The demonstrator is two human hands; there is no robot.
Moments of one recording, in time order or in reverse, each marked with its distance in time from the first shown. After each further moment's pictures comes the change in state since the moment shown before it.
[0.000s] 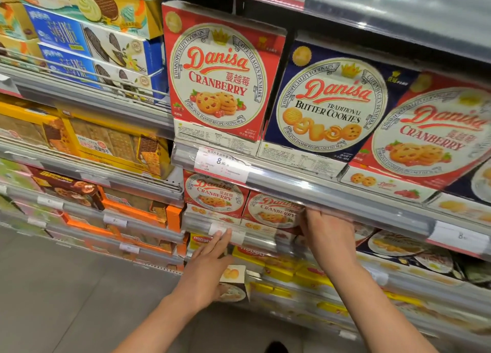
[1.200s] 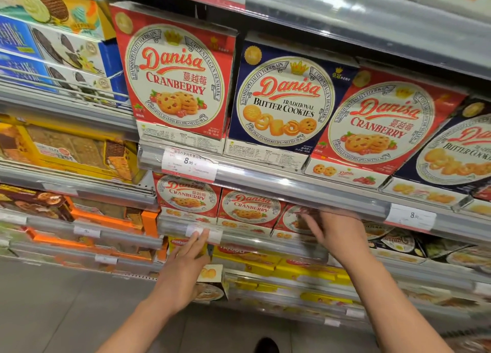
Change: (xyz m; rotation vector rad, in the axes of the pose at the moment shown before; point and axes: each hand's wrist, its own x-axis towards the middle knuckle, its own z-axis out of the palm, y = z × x) left_hand 0.000 0.004 0.000 0.075 0.020 -0.008; right_hand -0.025 0.084 0.010 0.011 0.113 0.001
